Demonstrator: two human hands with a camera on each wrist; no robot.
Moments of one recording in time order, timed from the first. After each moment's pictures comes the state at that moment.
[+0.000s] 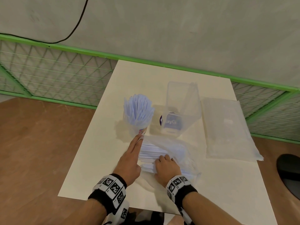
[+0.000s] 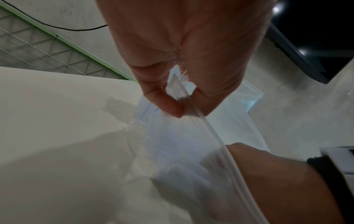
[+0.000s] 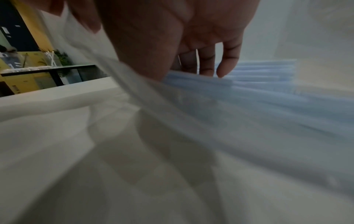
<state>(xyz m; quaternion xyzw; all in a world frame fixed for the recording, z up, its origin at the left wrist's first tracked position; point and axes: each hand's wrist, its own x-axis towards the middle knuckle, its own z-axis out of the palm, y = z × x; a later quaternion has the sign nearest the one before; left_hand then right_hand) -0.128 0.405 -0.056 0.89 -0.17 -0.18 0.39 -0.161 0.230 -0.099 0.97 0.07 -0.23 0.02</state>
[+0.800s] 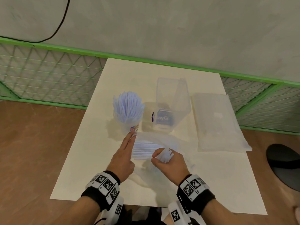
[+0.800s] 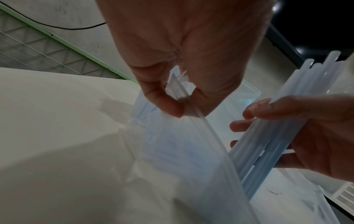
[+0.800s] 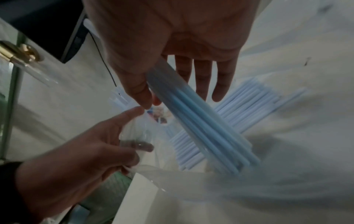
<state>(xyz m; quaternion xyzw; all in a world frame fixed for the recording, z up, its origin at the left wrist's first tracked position) -0.125 0.401 -0.060 0.89 -0.18 -0.17 0.39 -0.190 0.211 -0.024 0.82 -0.19 -0.06 -0.53</state>
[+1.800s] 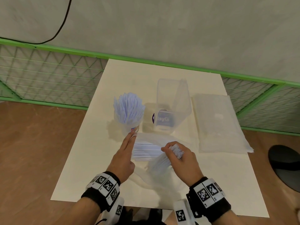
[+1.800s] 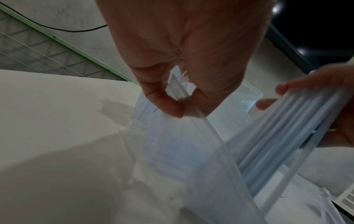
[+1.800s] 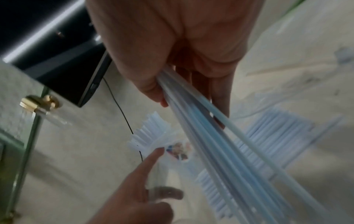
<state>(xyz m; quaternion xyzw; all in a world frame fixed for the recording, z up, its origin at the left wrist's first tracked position) -0.123 0.402 -0.057 0.89 -0.19 -0.16 0.38 -0.191 0.192 0.006 0.84 -0.16 0.01 -0.52</state>
